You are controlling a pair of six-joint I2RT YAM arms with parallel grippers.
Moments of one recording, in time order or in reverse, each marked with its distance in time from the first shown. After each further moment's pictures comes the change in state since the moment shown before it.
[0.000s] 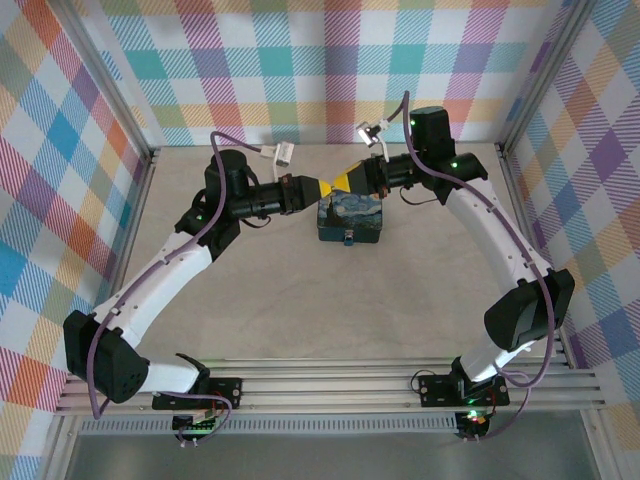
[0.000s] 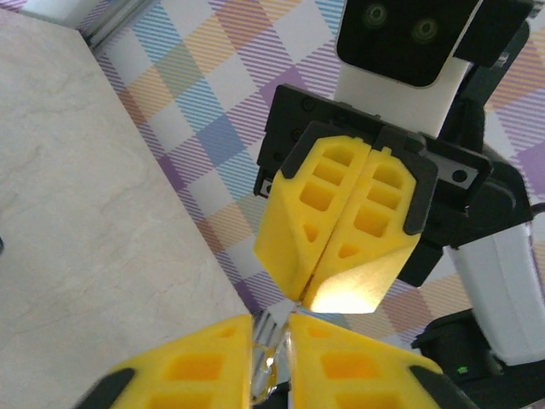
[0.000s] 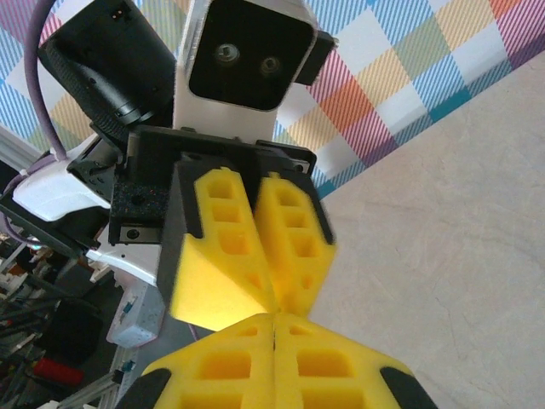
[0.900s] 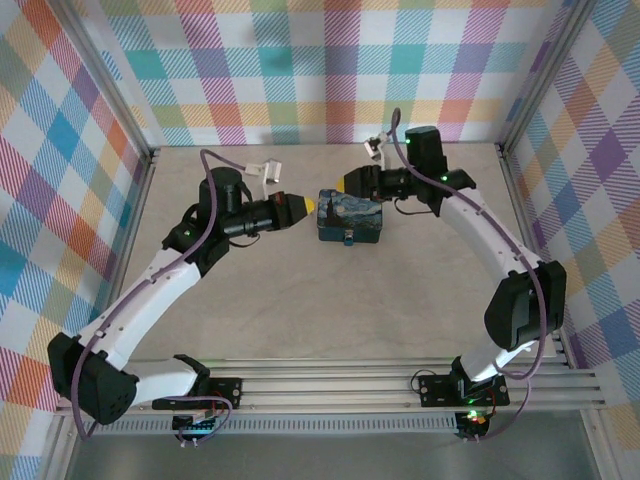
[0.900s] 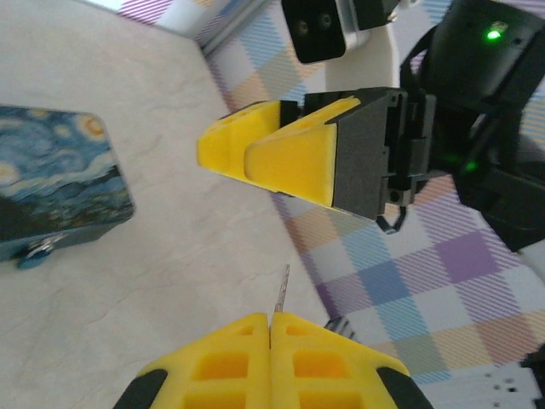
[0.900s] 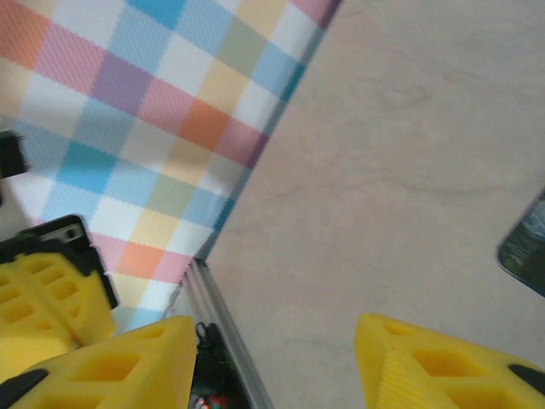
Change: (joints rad) left arm 0.000 -0.129 -0.113 -0.214 -0.227 0.141; right arm 0.000 0.000 -0.225 0.162 0.352 0.316
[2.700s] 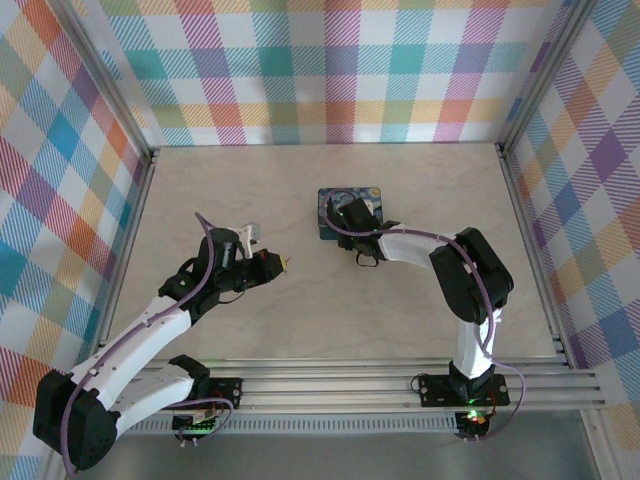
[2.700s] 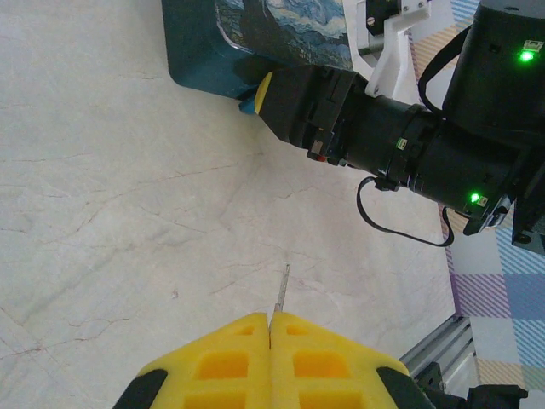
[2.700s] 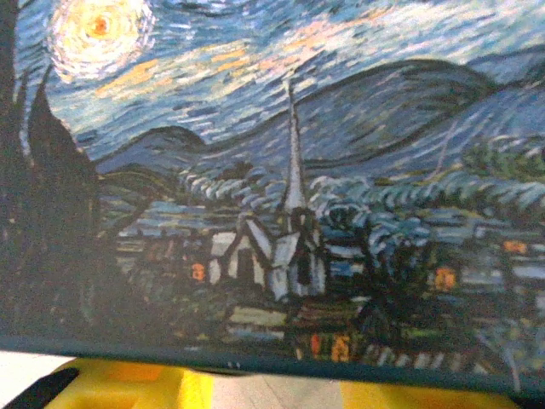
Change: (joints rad) left arm 0.014 -0.251 -0.458 -0.061 -0.211 -0.050; right arm 0.263 0.281 -0.311 0.293 1.091 0.136
